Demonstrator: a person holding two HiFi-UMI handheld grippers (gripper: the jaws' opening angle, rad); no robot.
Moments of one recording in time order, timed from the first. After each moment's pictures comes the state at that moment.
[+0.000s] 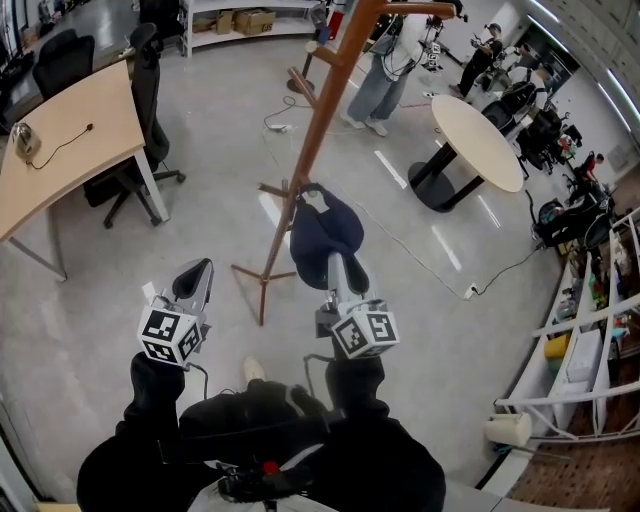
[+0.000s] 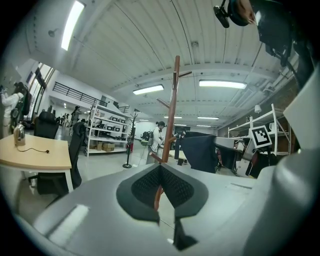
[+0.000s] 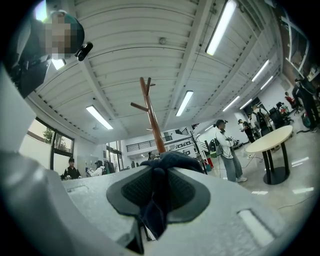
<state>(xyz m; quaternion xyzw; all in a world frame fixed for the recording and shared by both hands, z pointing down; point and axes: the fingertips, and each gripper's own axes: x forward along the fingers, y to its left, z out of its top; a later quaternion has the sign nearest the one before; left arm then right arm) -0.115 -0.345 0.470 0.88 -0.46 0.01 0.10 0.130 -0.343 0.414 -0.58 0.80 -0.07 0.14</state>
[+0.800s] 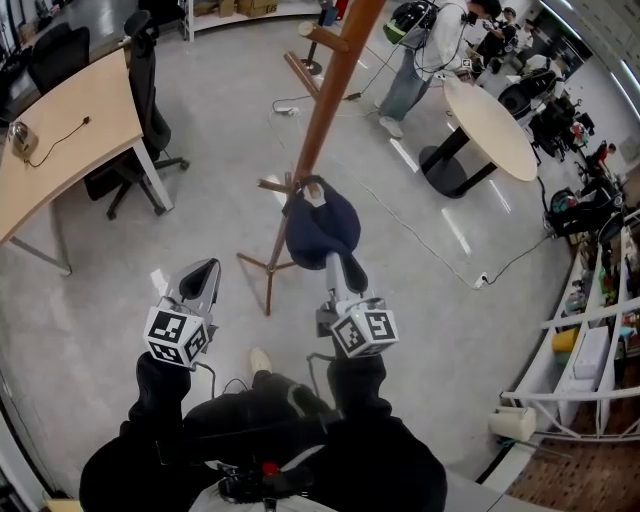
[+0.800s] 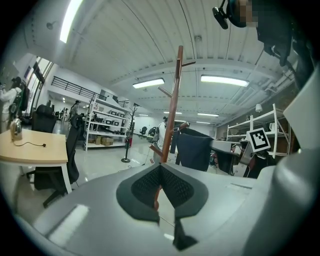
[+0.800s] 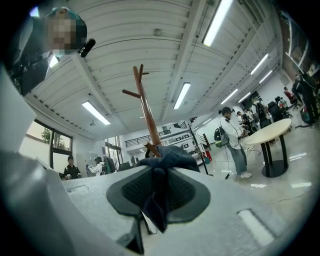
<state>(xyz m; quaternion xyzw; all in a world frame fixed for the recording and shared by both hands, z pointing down) -0.097 -0.364 0.496 0.88 -0.45 0.03 0.12 0.132 -0.370 0.456 -0.58 0.80 -0.10 0.12</state>
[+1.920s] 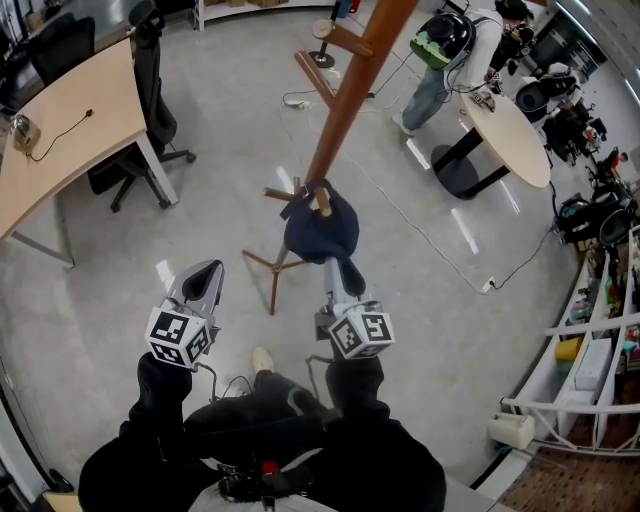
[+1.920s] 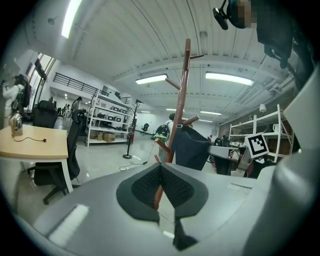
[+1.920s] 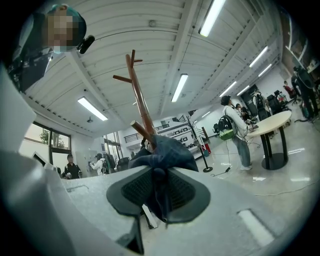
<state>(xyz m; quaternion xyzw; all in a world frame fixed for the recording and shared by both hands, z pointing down) -0.099 -0.389 0.514 0.88 -0.45 0.05 0.14 0.124 -0.403 0.496 -0.58 0.80 -0.14 0.10</state>
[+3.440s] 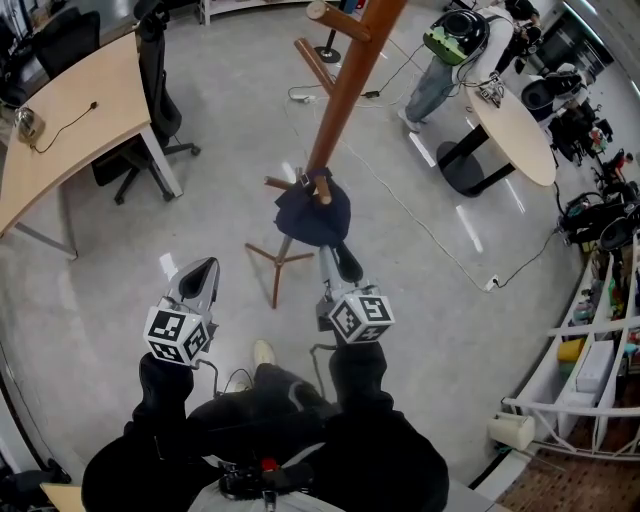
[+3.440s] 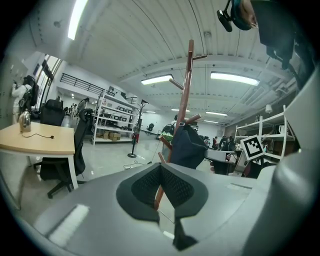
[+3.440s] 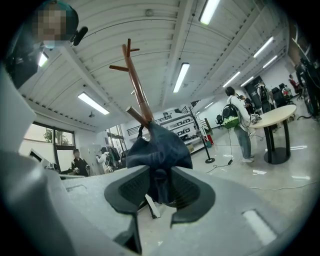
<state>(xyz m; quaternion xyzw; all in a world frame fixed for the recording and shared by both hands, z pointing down) -0.115 -0.379 0.526 0.86 -0.48 0.04 0.16 0.114 -0.416 0.529 -0.55 0.81 -0.17 0.06</state>
